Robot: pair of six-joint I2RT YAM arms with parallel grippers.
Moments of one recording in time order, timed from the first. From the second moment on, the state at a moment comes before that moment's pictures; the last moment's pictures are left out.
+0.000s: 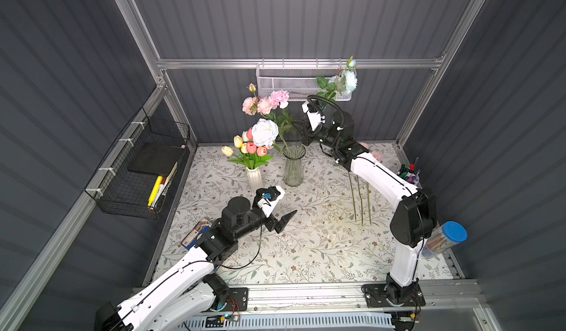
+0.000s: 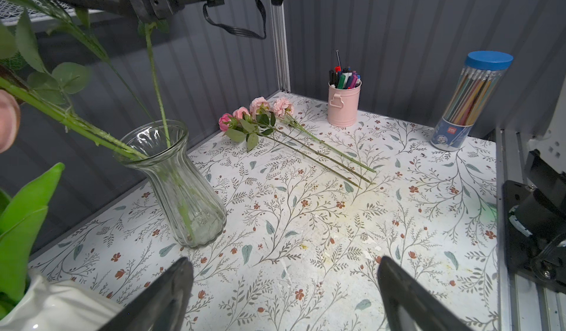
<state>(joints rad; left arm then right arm) -0.75 0.83 0.67 -0.05 0.20 0.17 0.50 1.90 1.77 0.16 -0.46 -0.02</state>
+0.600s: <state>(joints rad) -0.75 0.84 0.67 -0.05 0.18 0.16 0.50 1.71 1.77 0.21 -0.40 -0.02</state>
